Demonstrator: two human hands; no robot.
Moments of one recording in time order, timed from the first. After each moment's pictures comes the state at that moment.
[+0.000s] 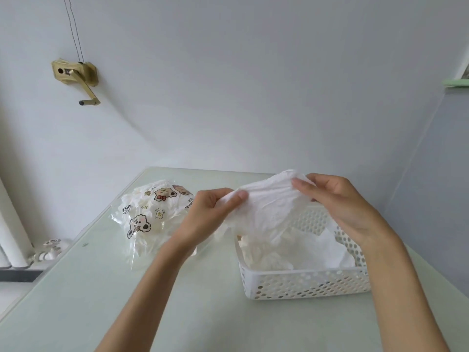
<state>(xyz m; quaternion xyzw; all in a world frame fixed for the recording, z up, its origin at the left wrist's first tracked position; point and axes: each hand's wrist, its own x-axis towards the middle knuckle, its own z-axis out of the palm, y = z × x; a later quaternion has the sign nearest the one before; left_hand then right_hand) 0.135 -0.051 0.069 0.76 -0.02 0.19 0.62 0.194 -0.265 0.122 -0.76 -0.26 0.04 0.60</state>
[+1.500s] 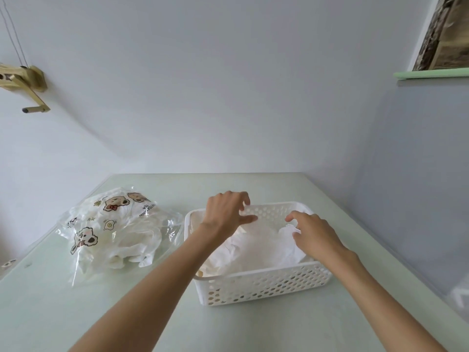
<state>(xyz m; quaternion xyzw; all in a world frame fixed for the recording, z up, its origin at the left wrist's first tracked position) 0.246 -0.133 0.048 0.97 -0.03 0.20 0.11 0.254 -0.333 0.037 -0.98 -0.13 -0.04 0.12</state>
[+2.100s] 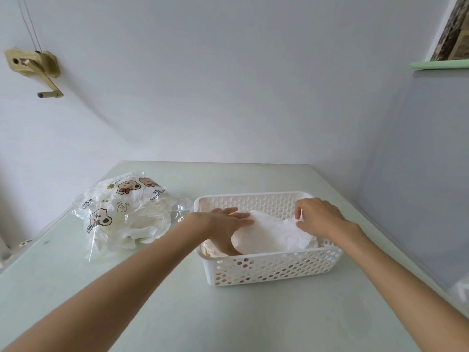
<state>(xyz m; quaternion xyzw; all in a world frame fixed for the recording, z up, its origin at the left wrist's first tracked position) 0.209 -0.110 0.039 0.97 -0.17 -0.16 -0.04 0.267 -0.331 0.048 -0.98 -0.18 -0.02 0.03</state>
